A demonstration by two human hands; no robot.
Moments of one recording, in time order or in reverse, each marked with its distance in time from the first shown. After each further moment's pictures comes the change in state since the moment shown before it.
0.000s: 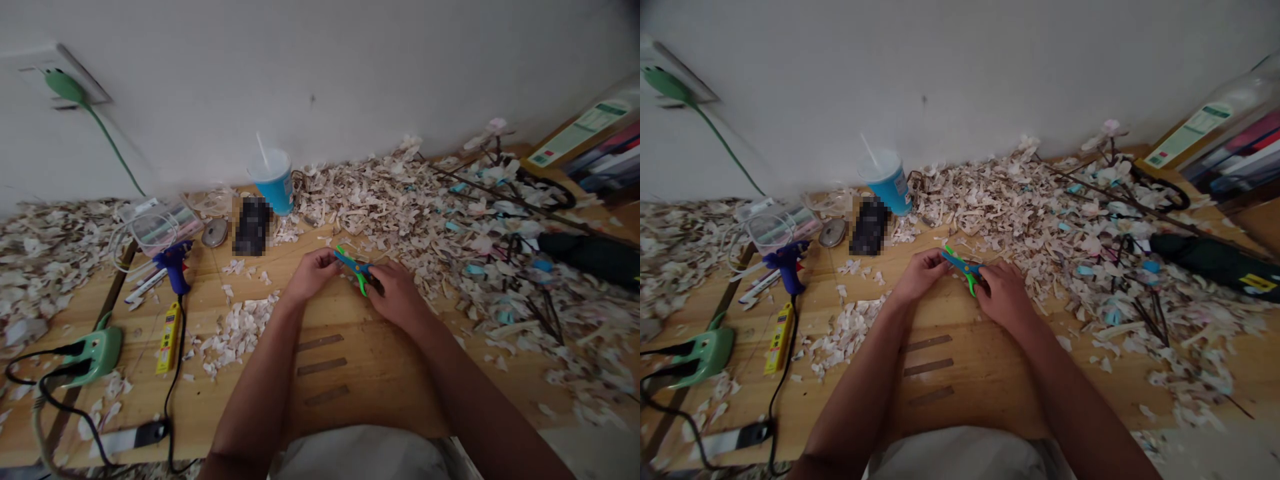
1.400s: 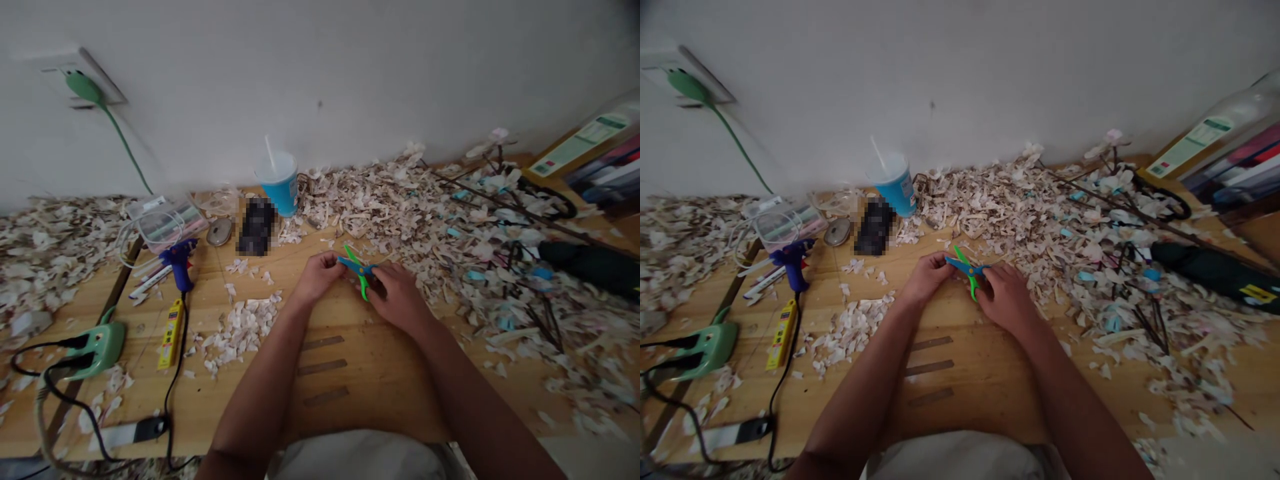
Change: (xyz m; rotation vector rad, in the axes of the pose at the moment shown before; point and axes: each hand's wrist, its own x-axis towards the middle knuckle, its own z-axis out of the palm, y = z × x) left_hand 0.000 -0.007 0.011 -0.171 0.067 -0.096; right_hand 0.000 0.001 -0.004 0.020 0.011 -0.029
